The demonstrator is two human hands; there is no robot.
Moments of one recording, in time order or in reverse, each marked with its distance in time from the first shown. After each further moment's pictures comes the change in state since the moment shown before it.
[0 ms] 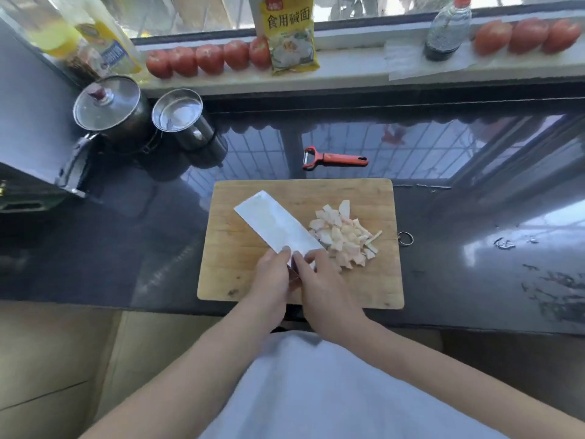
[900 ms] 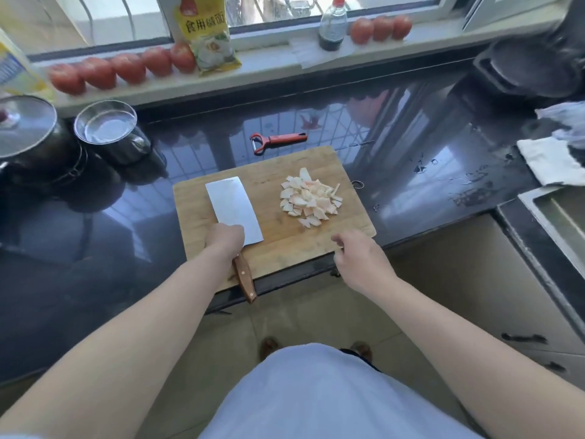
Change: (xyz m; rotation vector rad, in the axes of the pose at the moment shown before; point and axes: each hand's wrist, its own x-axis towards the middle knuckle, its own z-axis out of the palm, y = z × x) left_hand 0.085 0.032 -0.100 0.816 -0.017 0.163; right_hand -0.077 -0.030 0.014 -0.096 0.213 0.586
